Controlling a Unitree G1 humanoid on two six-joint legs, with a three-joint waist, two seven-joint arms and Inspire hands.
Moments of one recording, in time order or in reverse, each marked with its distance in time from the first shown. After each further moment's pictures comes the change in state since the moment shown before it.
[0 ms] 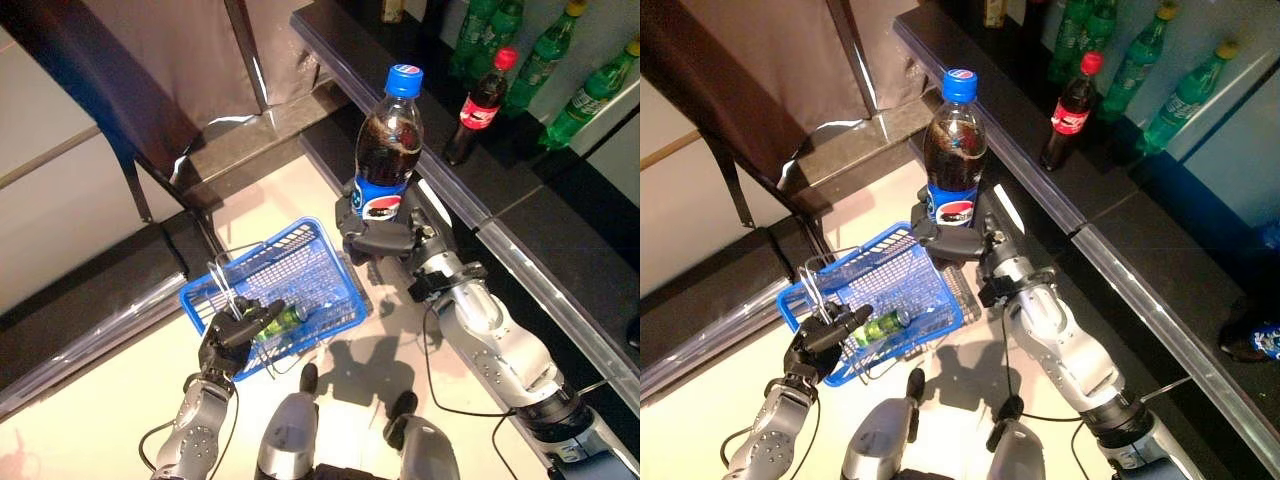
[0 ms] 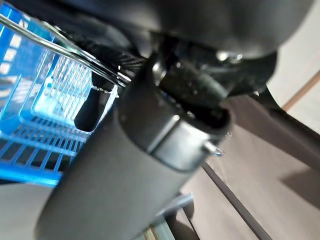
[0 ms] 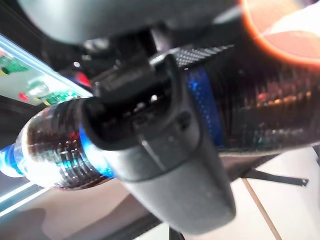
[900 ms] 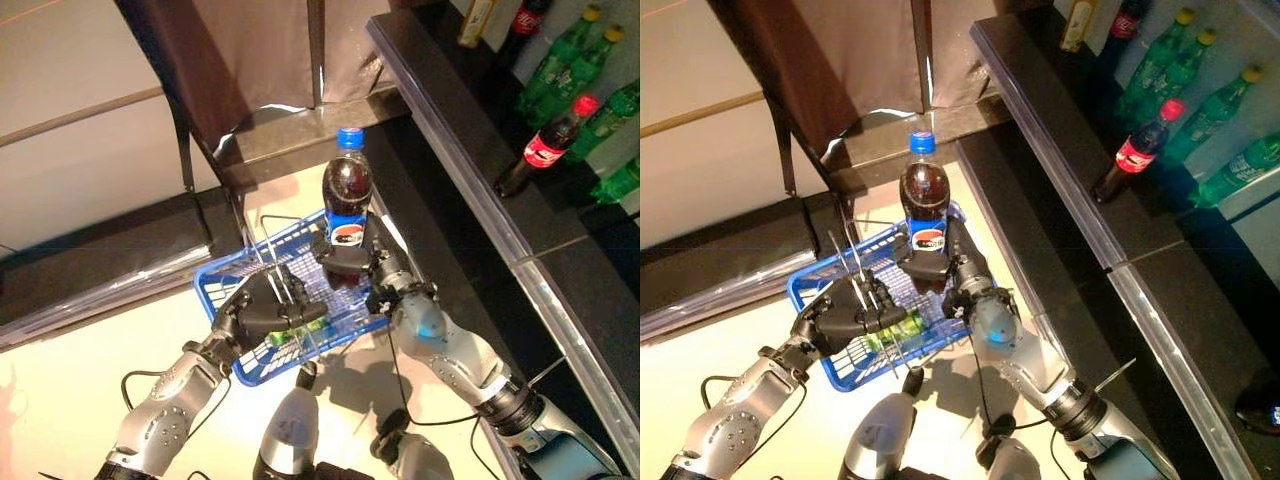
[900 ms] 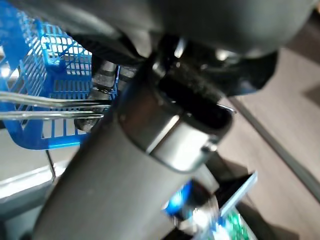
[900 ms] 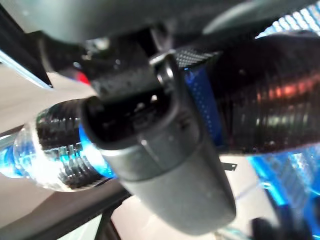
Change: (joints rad) left arm -0.032 0.262 -0.078 -0.351 -0.034 0.210 -0.258; right arm -0.065 0.107 0.175 0.174 0.001 0.086 -0.211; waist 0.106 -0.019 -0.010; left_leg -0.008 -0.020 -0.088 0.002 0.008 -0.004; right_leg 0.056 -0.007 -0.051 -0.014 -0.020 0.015
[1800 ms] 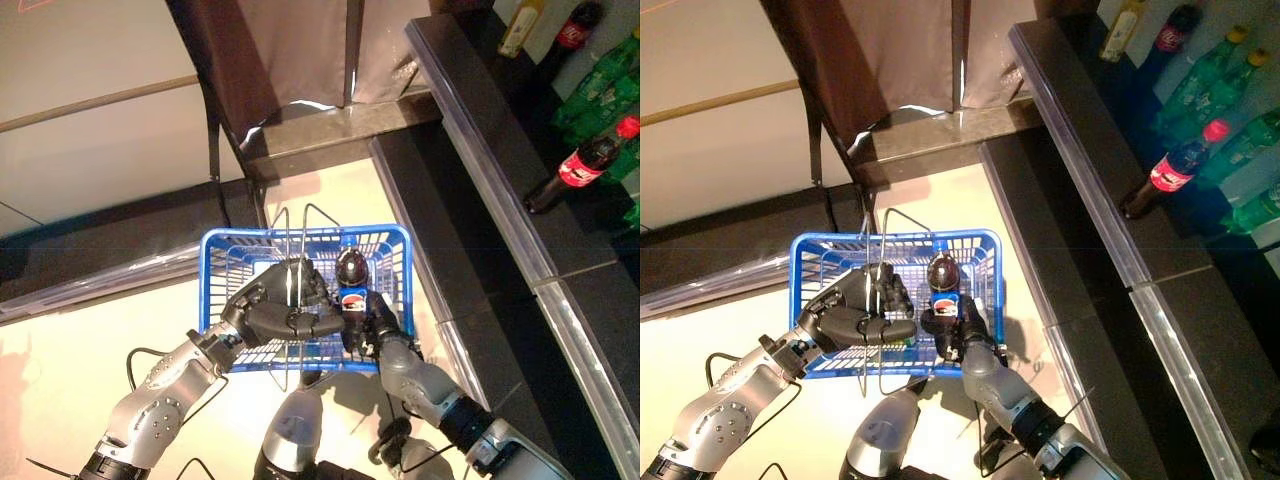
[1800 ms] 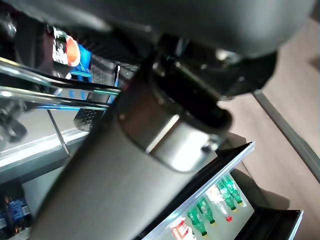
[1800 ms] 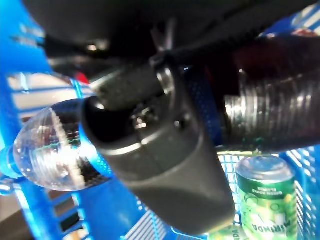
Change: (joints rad) left arm -0.030 0.041 0.003 -0.046 -0.020 0.044 -0.150; right arm 0.092 0.229 0.061 0.569 -0.031 -0.029 -0.068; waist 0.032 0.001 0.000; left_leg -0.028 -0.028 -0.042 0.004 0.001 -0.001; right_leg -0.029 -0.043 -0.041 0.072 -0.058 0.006
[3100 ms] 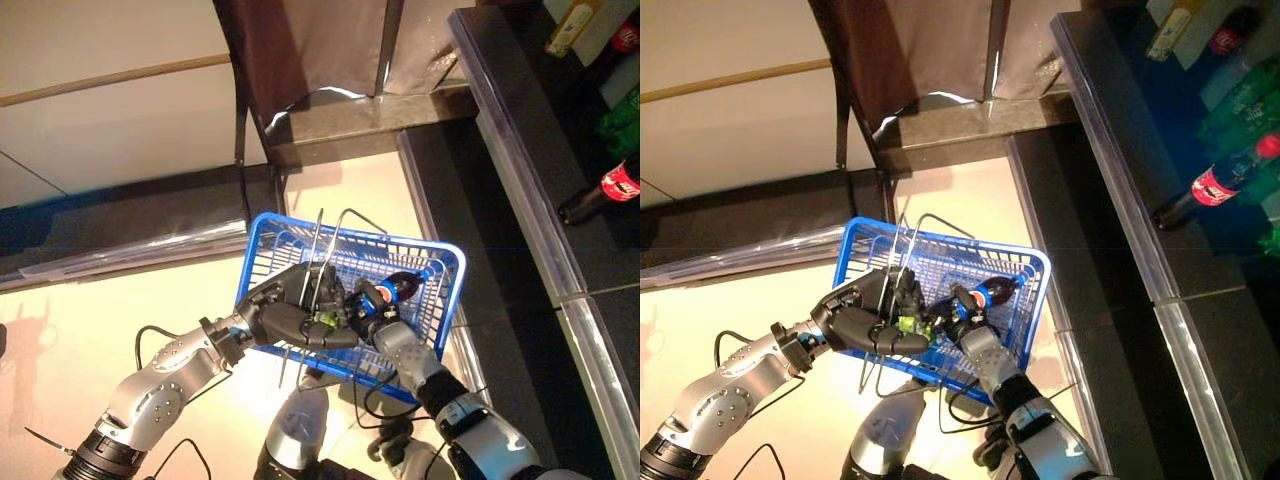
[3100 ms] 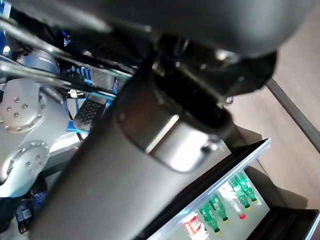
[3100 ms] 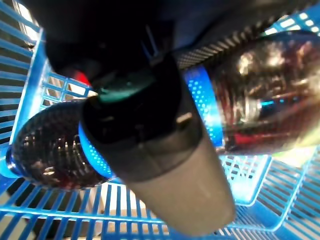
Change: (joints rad) left arm -0.099 0.087 -0.082 0.000 -0.025 0.047 -0.032; right arm -0.190 0.139 -0.277 0.372 1.048 -0.230 0.019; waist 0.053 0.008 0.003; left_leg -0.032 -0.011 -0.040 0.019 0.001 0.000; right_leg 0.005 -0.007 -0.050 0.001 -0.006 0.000
